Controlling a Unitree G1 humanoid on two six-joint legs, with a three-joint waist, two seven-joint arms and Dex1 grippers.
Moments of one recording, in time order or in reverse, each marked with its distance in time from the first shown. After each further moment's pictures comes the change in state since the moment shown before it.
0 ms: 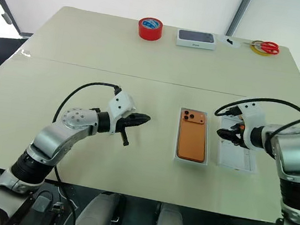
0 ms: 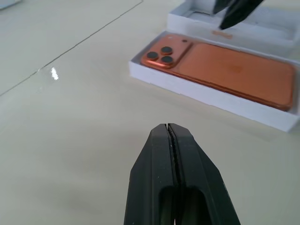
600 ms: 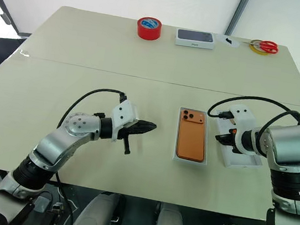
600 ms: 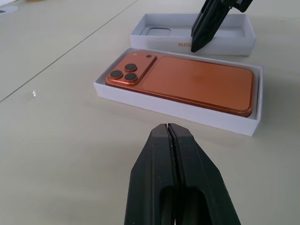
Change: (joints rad) left arm 0.036 -0.017 -0.017 -0.014 0.030 -0.067 -0.038; right arm -0.073 0.043 0.027 0.033 0.087 0.185 -0.115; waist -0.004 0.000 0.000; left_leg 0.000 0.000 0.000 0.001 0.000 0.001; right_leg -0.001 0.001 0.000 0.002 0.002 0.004
